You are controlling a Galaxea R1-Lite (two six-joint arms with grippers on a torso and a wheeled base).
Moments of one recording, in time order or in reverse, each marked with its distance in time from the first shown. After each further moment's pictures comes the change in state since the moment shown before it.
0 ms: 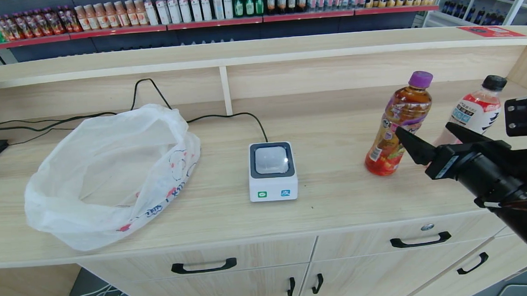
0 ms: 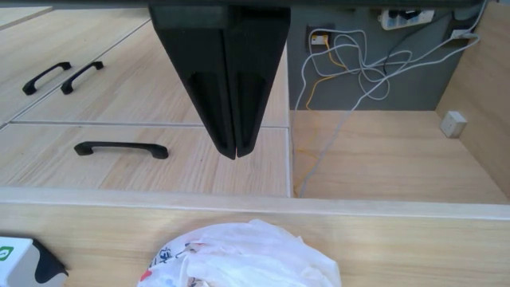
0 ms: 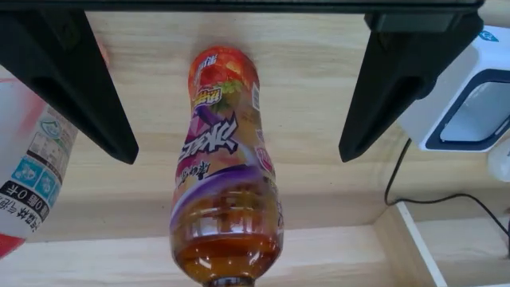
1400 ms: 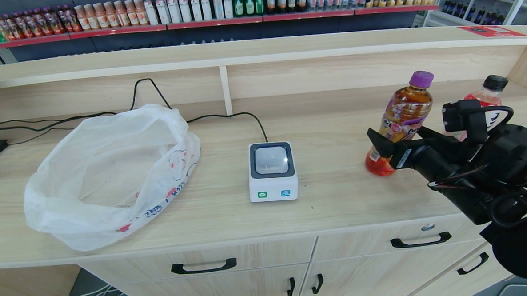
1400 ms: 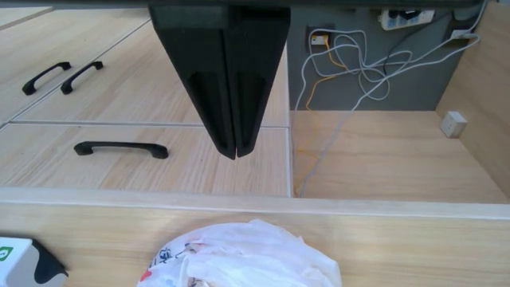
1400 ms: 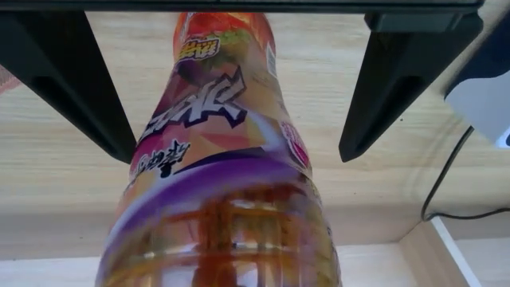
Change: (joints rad) left arm 0.000 0.000 0.000 0.000 0.000 0.000; right arm -0.051 0.254 -0.182 -0.034 0.051 -0.001
